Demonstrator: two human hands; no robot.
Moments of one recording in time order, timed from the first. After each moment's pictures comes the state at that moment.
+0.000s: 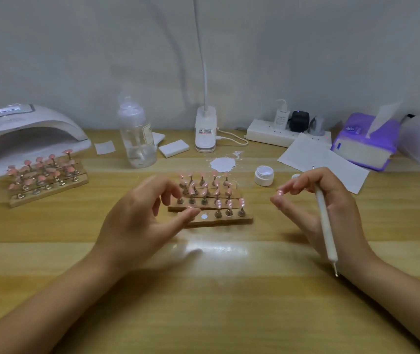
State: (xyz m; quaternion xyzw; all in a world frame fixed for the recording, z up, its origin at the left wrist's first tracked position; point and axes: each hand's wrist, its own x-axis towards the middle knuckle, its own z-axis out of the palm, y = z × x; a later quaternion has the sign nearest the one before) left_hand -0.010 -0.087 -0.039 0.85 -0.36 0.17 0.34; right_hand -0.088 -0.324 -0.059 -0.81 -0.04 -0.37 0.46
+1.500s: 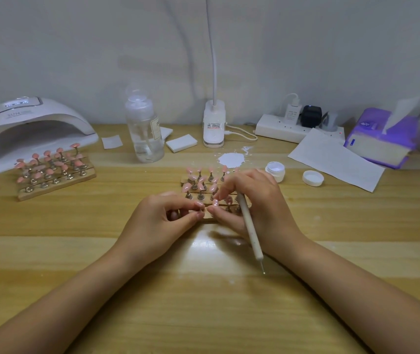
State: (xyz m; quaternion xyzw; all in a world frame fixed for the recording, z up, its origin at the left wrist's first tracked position) left_hand 0.005 -0.091 -0.066 0.83 -0.29 0.02 0.47; right_hand -0.037 -0.266 -0.071 -0.87 -0.14 -0.35 0.32
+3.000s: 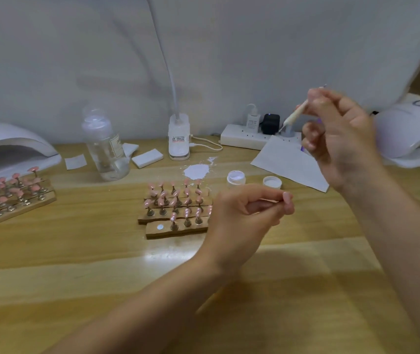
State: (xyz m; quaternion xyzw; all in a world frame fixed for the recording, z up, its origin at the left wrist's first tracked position) left_hand -0.058 -0.226 -0.036 0.62 -0.33 -0.12 0.69; right_hand -0.061 -0.375 0.023 -0.56 0.07 -0.37 0.74
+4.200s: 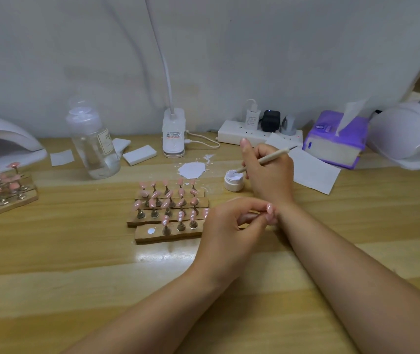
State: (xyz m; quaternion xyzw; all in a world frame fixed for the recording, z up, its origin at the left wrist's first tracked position) left_hand -0.041 -0.233 -0.069 0.67 -0.34 -0.07 0.65; right_hand 0.005 -0.354 -0.064 -0.77 0.13 -0.43 0.44
